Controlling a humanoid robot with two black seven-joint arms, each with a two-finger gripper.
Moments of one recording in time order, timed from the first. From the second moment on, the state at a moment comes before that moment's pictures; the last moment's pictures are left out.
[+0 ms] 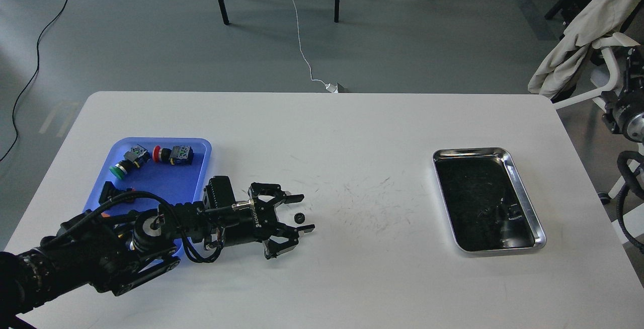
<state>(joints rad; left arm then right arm) -0.68 0.32 -0.13 -0.90 2.18 0.42 -0.49 0.76 -0.71 0.46 0.71 -0.18 -0.11 0.28</state>
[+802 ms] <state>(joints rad) -0.63 0.31 -0.13 -0.85 2.18 0.46 -0.49 0.76 -0.71 0.45 0.71 -0.18 -0.11 0.28</state>
